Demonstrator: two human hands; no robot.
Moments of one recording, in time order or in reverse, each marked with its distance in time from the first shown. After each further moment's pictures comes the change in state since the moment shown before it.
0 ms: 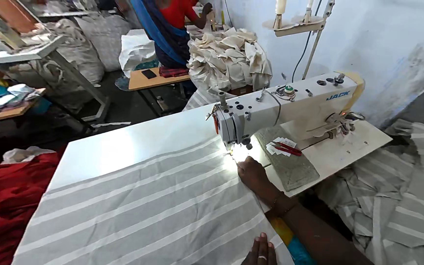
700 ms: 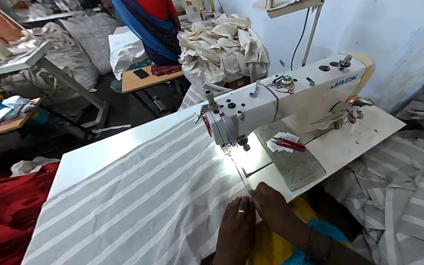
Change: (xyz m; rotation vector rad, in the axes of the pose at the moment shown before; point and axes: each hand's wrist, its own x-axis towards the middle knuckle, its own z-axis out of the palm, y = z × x) left_hand 0.074 -0.102 0.034 0.358 0.660 0.014; right_hand -0.078 0.026 0.013 0.058 0.054 -0.127
